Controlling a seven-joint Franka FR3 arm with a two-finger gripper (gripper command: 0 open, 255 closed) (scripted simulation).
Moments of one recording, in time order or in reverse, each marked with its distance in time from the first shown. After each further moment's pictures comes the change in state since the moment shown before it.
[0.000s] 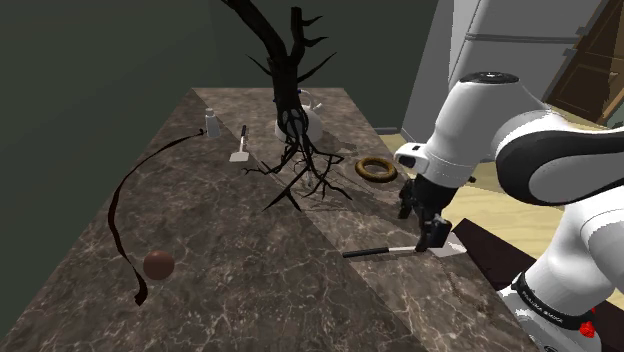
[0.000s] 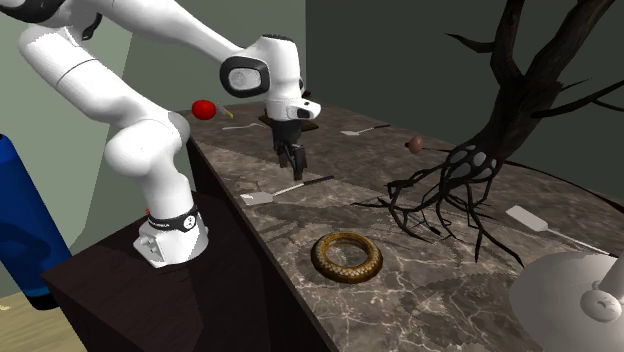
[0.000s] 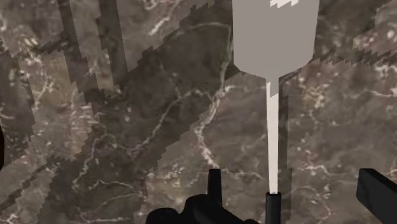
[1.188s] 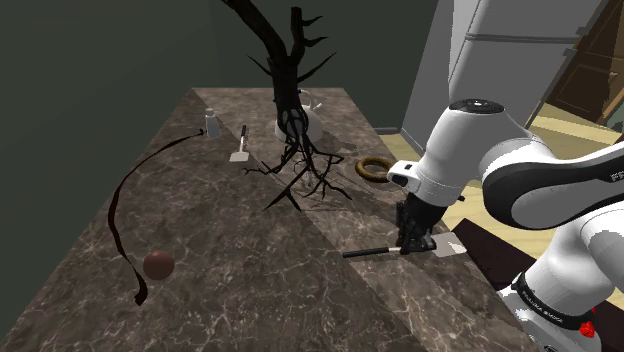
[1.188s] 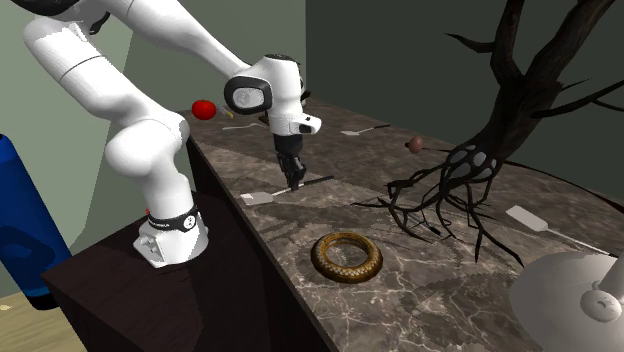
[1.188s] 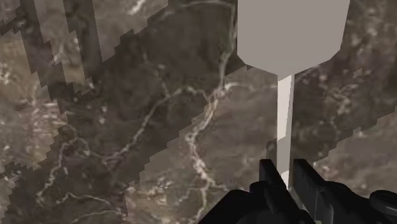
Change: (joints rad) arm 0.018 0.096 0.017 -0.053 0.017 0.159 -0.017
